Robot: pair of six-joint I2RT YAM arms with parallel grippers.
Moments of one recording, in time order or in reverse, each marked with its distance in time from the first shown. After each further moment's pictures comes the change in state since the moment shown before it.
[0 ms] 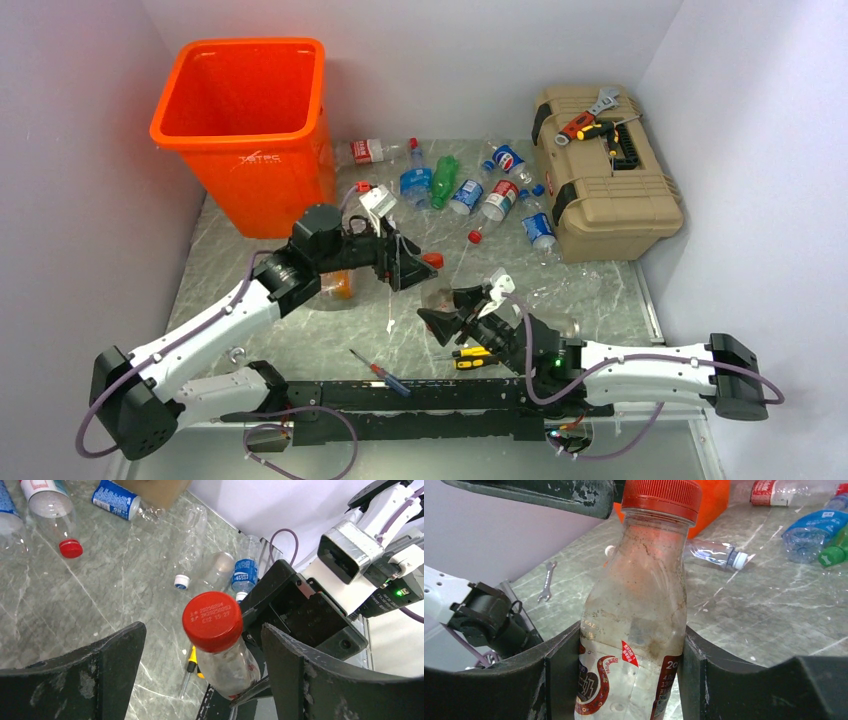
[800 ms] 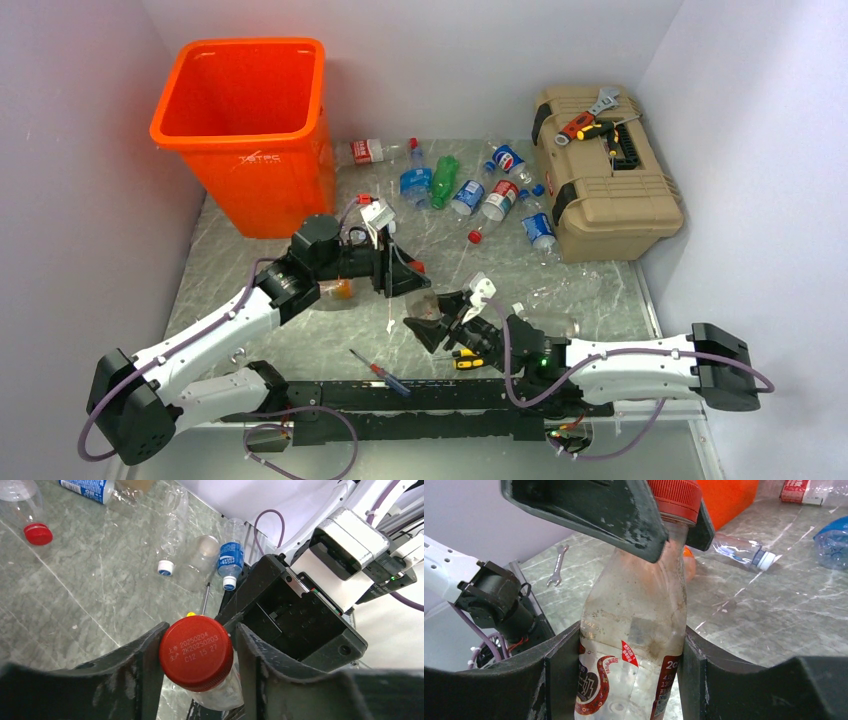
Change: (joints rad) left arm 0.013 -0.011 -0.097 0.090 0.111 -0.009; right arm 0.024 0.143 0.024 0.076 -0.054 -0.026
